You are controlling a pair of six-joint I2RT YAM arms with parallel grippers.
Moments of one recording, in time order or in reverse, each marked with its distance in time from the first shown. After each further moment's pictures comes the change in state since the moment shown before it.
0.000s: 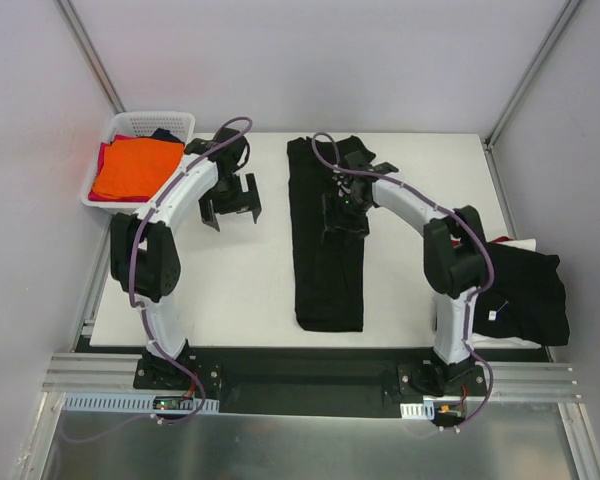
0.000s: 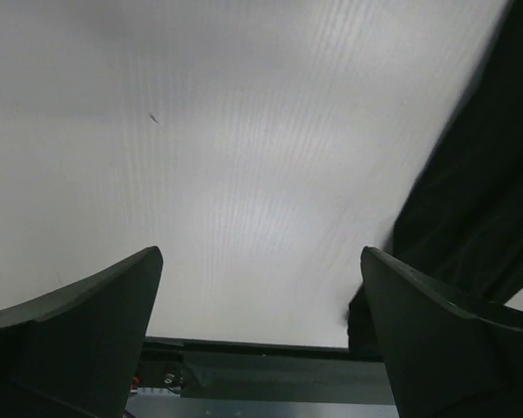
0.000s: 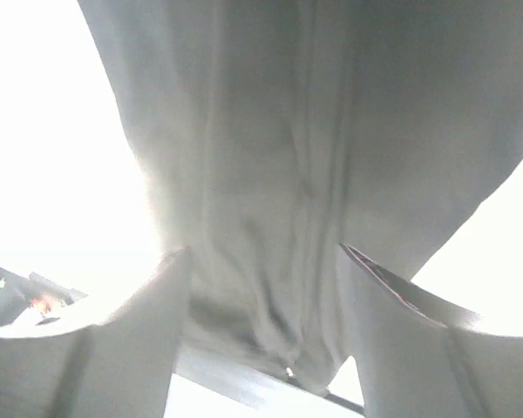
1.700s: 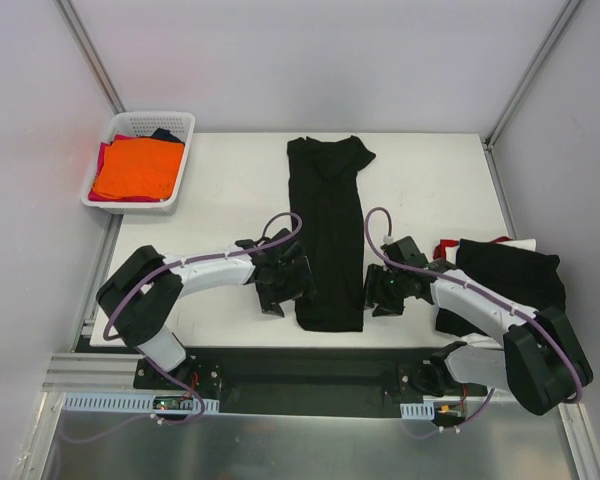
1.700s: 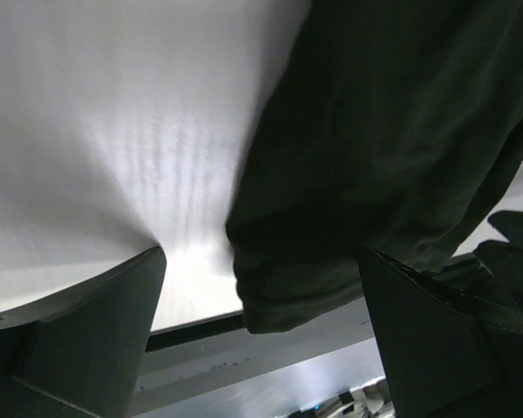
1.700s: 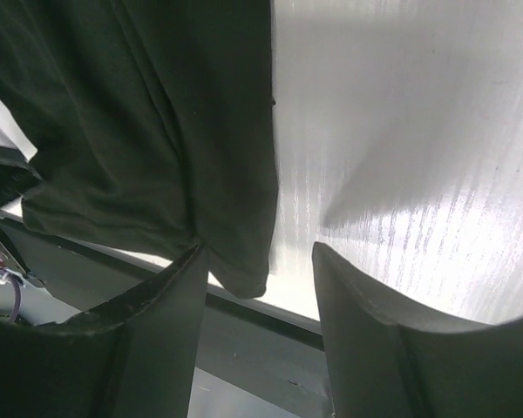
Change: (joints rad) left arm -0.517 -0.278 -0.798 0.674 0.223 -0.583; right arm 0.022 -0.842 -1.058 0.356 -0.011 0.255
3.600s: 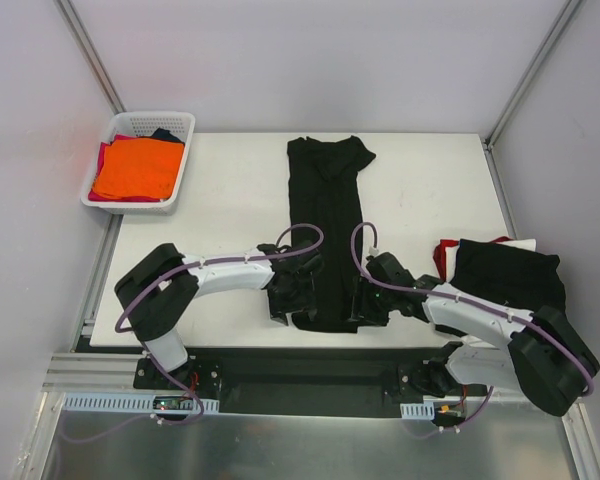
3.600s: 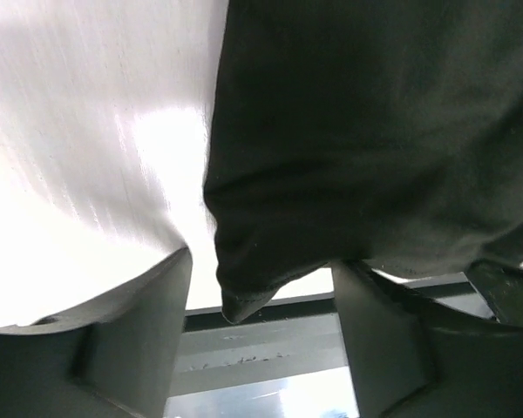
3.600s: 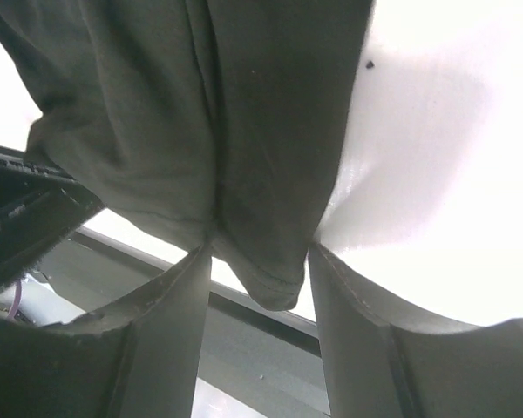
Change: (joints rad) left arm -0.139 0.085 0.090 -0.133 -0.109 0.002; right arm 0.221 -0.011 -0.085 0.180 0.073 0.192
